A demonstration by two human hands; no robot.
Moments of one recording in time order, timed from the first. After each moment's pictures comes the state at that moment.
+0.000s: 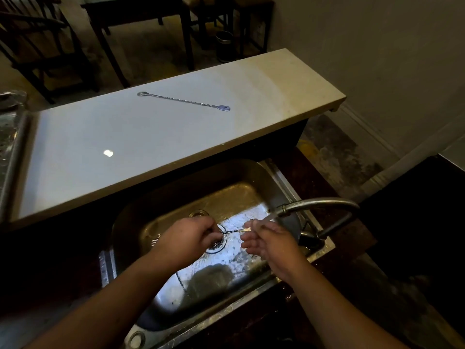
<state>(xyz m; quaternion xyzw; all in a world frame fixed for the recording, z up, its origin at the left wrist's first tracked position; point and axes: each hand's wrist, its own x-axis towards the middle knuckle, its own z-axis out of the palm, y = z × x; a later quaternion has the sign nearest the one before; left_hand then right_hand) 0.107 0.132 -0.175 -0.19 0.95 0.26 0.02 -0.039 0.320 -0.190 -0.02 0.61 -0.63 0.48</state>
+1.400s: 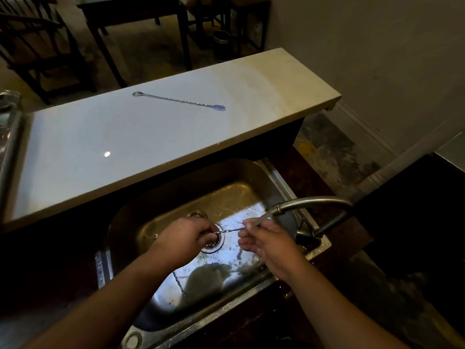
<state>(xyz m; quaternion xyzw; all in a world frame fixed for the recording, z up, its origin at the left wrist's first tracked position) 0.102 0.130 -0.184 -0.20 0.95 0.24 0.04 -0.042 0.323 -0.191 -0.02 0.59 -0.65 0.49</state>
